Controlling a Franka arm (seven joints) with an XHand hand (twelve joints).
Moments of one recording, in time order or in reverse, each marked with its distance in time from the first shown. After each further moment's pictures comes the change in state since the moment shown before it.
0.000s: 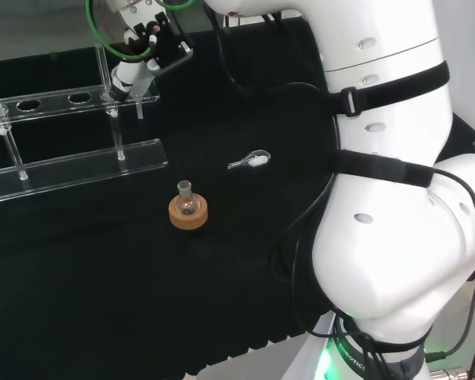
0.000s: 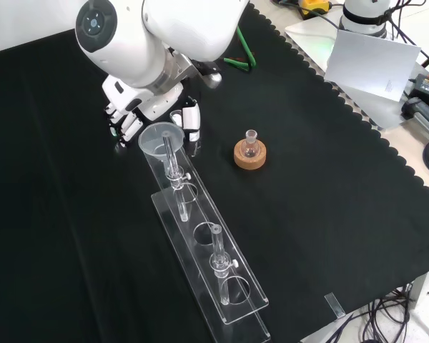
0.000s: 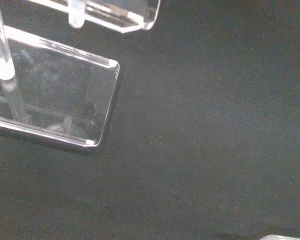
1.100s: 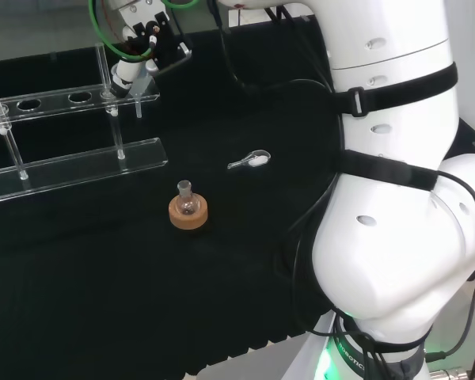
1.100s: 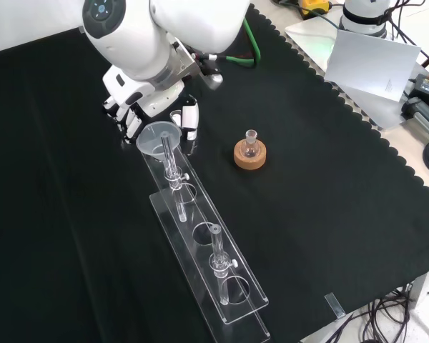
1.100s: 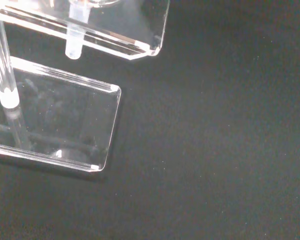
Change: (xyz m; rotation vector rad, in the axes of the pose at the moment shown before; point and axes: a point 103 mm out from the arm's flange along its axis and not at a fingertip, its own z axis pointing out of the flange) arm 0.002 -0.003 -0.008 -0.076 0.027 0.028
